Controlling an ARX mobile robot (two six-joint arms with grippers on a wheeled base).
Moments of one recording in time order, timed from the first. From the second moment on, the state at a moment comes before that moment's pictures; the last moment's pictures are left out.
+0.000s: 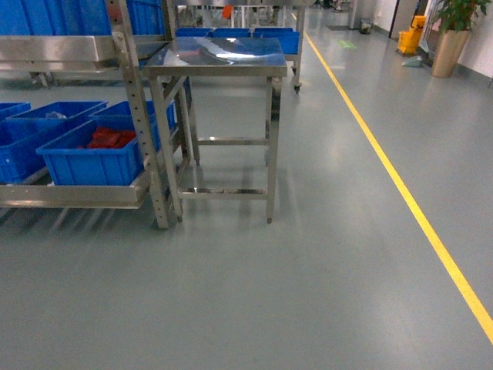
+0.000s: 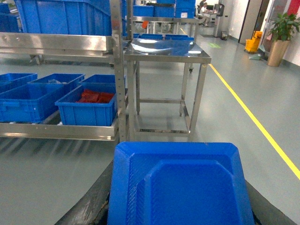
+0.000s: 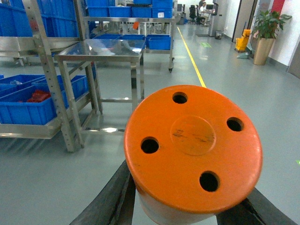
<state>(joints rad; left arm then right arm) 0.00 0.01 0.01 -0.01 0.00 0.00 0.00 0.00 0.01 -0.01 0.00 0.01</state>
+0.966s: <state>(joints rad) 0.00 0.01 0.01 -0.01 0.00 0.00 0.00 0.00 0.01 -0.01 0.00 0.01</state>
